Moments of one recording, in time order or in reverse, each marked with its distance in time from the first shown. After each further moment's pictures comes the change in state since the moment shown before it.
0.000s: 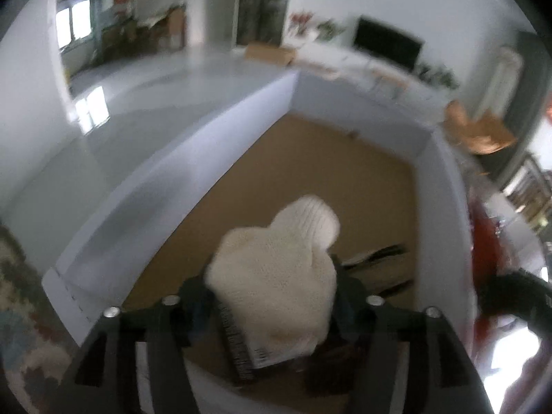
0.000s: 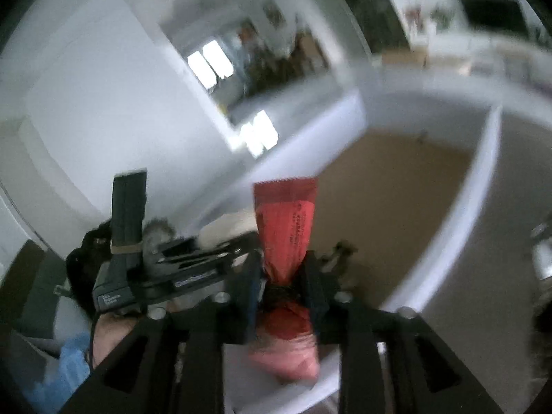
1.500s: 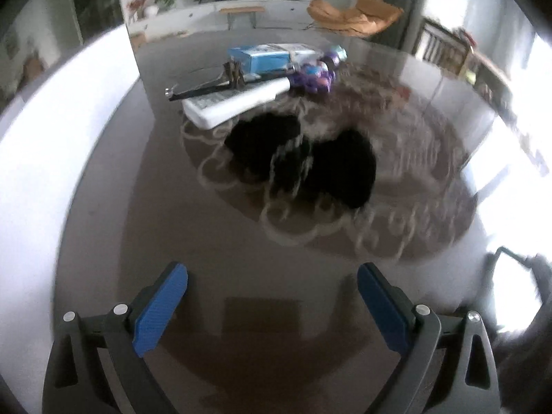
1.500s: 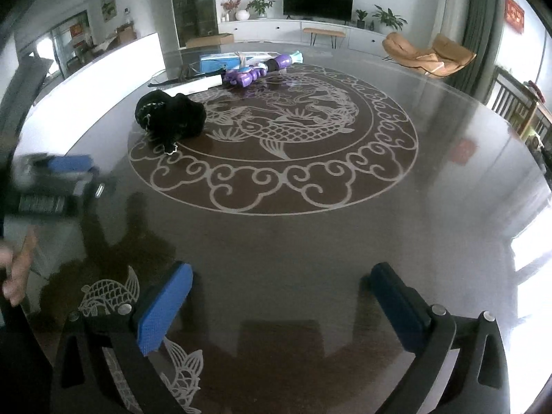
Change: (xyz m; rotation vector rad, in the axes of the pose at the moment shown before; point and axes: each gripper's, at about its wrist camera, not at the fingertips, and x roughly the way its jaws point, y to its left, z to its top) left arm 0.042 -0.359 -0.121 0.469 0.169 -0.291; right arm -0.232 -0.210 -0.239 0.206 -0.025 -0.843
